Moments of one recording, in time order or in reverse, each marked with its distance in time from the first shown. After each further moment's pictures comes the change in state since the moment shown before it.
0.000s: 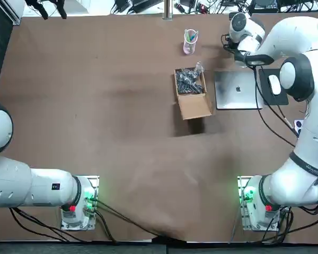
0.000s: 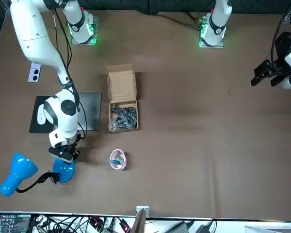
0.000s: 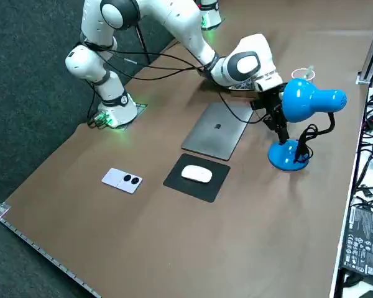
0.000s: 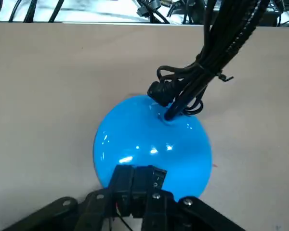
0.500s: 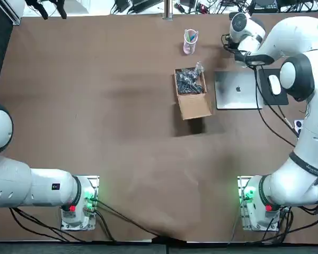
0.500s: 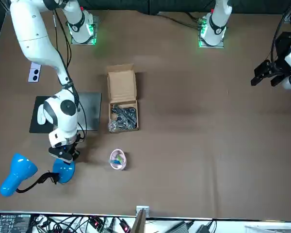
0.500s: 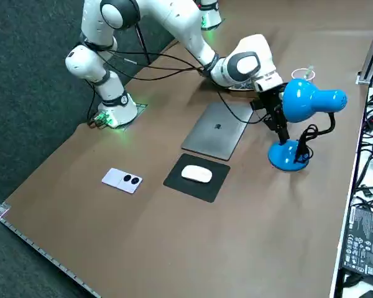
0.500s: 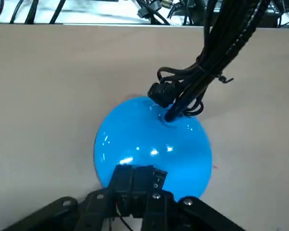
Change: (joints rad) arm -0.001 0.000 0.000 0.002 -0.003 0.004 0.000
